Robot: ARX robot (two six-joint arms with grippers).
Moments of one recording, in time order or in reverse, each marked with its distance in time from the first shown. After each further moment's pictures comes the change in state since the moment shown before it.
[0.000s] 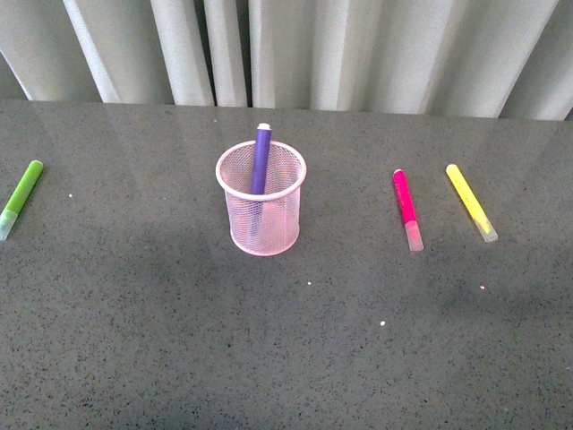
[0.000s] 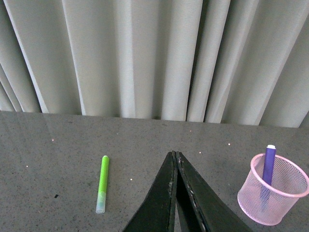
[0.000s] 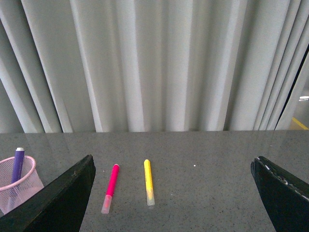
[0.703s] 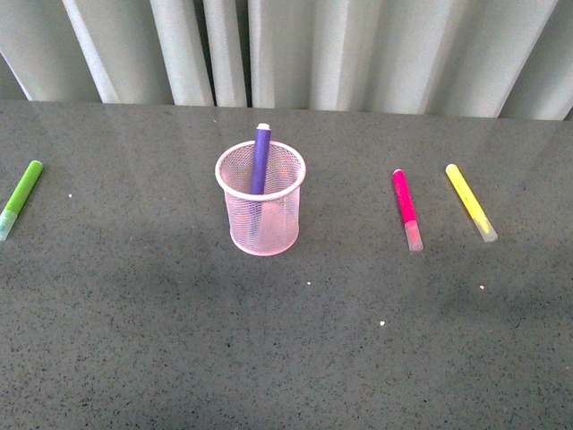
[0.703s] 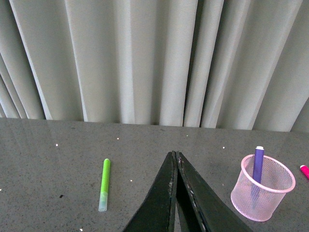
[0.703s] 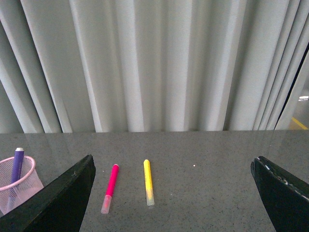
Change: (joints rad) left arm 0.000 -0.417 -0.012 -0.380 0.001 0.000; right arm 0.000 0.000 0.000 0.000 0.000 0.000
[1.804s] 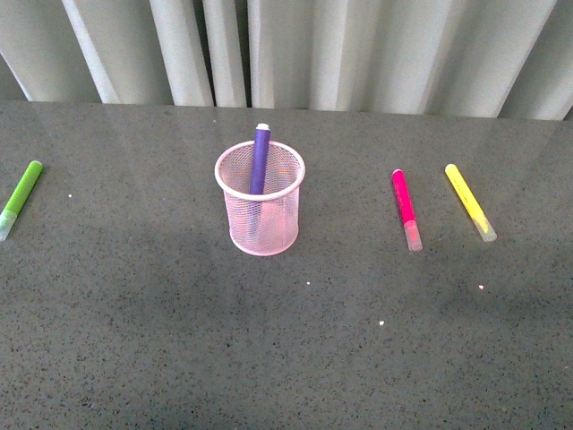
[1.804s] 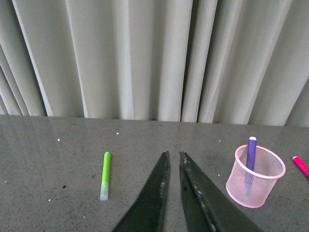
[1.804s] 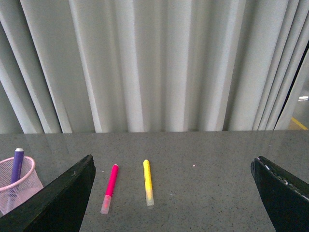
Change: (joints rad) left arm 0.000 -0.370 0.000 -0.375 0.003 0.000; right arm 0.000 0.000 0.000 0.000 0.000 0.000
